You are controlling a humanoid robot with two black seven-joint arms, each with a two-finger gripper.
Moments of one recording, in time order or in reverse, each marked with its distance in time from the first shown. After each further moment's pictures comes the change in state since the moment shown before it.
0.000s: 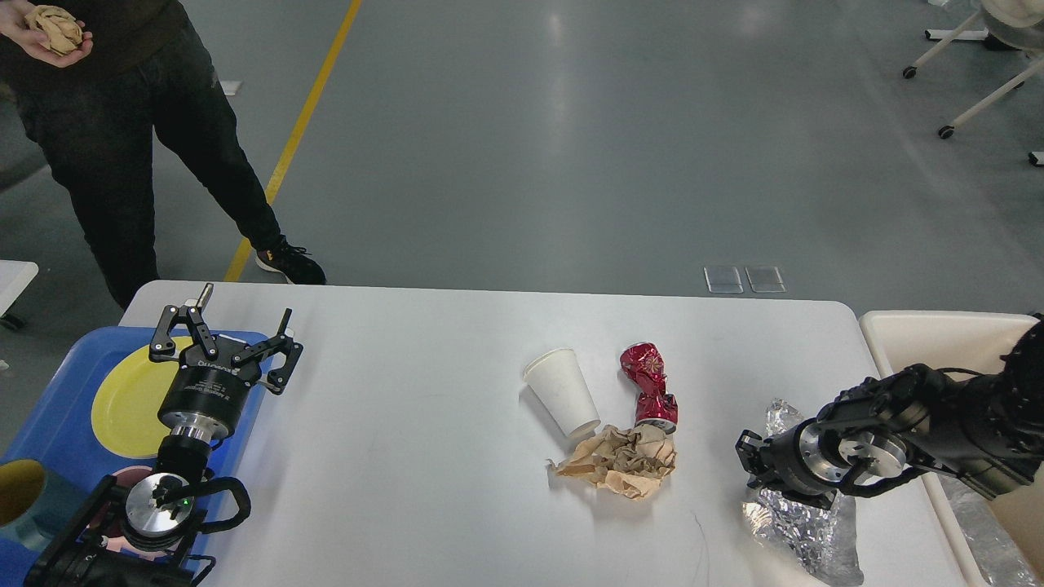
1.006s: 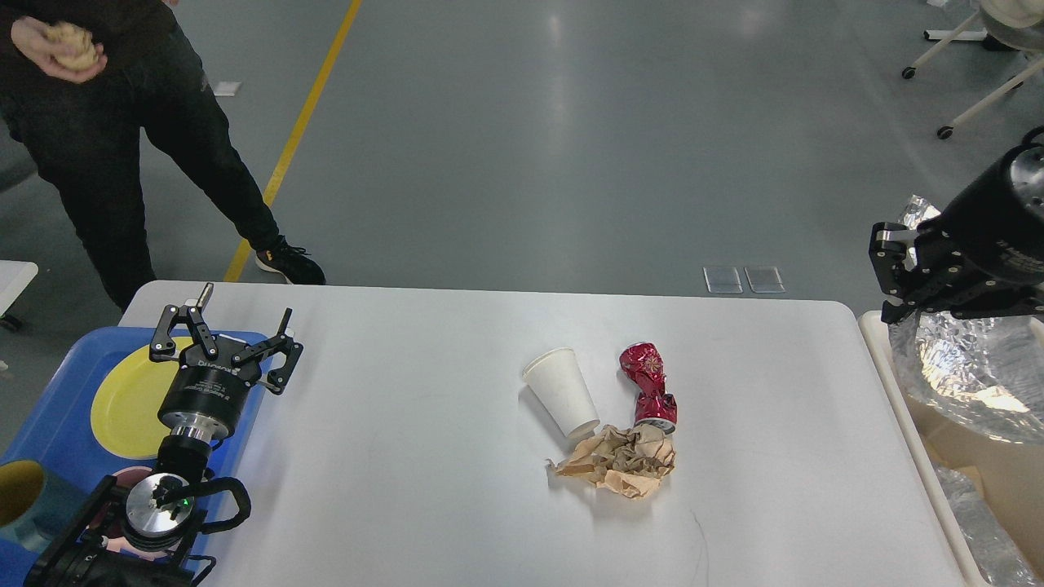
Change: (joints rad) left arm 0.000 0.000 0.000 0.000 0.000 0.000 0.000; right arm 1.308 -0.033 -0.575 0.650 0.004 0.509 -0.017
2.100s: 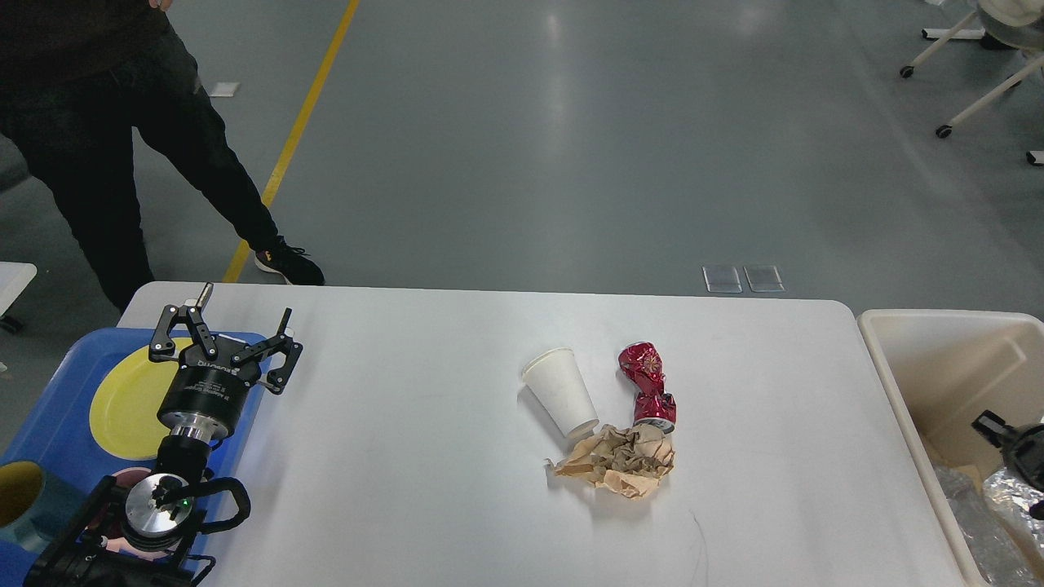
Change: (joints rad) left arm 0.000 0.000 0.000 0.000 0.000 -0.001 -0.001; right arm -1.804 -0.139 0.638 -1.464 -0.005 -0.551 0.005
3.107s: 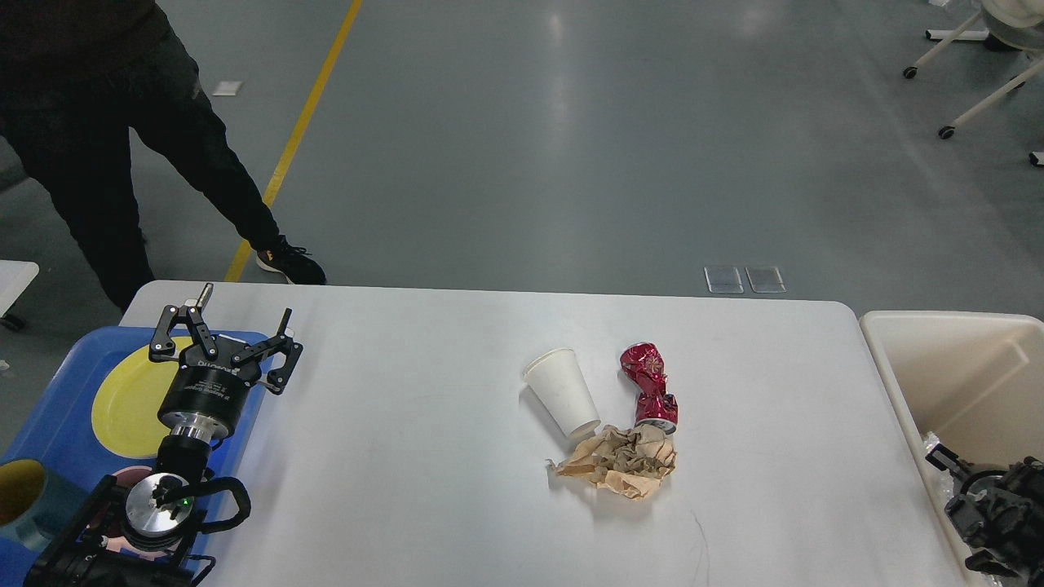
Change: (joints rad) left arm 0.000 0.000 0.000 0.000 0.000 0.001 0.001; right arm -0.167 0.143 0.034 -0.128 0.005 -0.173 -0.001
